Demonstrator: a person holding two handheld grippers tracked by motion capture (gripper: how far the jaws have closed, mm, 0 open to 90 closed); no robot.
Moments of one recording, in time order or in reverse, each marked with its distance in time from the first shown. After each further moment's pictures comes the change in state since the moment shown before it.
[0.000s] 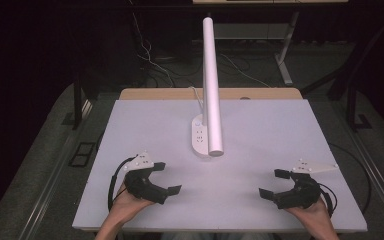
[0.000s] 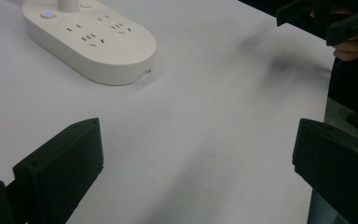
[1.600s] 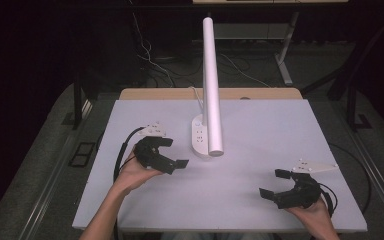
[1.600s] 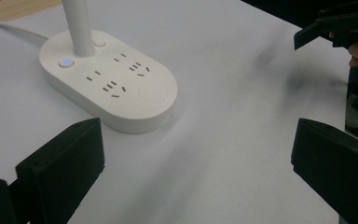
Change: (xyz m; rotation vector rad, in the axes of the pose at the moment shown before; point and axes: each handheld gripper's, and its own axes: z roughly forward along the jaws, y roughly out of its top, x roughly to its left) left arm 0.028 0.070 0.021 0.084 -0.009 0.050; right arm -0.002 -0.001 0.001 0.005 -0.007 -0.011
